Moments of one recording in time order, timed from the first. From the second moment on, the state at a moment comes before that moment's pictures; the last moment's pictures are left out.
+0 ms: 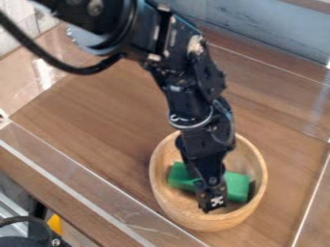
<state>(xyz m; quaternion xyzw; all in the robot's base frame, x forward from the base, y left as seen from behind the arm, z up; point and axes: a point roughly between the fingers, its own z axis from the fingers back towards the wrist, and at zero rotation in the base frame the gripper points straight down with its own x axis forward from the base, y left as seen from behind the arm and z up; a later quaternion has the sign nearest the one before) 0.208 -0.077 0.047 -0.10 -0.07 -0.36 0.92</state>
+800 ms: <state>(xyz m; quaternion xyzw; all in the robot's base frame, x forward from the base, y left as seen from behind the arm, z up) 0.236 -0.090 0.024 -0.09 -0.07 -0.31 0.94</state>
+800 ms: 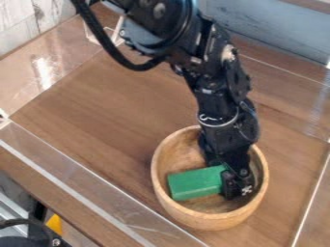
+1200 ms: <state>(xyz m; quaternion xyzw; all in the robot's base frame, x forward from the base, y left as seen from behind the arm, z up) 0.236 -0.091 0.028 -0.09 -0.05 -0.28 0.95</state>
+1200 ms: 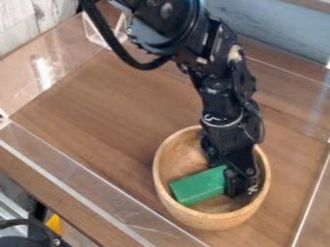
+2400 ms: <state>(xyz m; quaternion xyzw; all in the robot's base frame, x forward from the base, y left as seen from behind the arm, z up) 0.232 -0.069 0.077 -0.09 -0.06 -0.23 0.97</state>
